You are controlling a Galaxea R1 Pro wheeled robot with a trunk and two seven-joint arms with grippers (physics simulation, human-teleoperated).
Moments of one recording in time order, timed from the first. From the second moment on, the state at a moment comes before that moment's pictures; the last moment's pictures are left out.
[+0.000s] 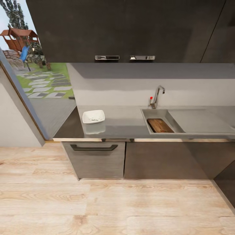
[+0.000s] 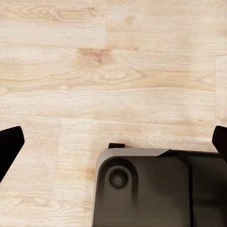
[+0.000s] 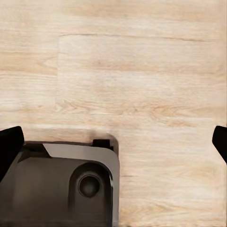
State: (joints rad) left arm 0.19 0.00 -0.15 -0.56 0.11 -0.47 0.18; right arm -0.14 -0.09 0.11 -0.11 -0.12 -0.47 0.05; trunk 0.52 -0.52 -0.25
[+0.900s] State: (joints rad) left arm 0.19 0.03 -0.12 -0.27 0.11 -0.30 0.18; right arm -0.14 -0.09 0.11 -0.02 -0.12 -0.27 0.02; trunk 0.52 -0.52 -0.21
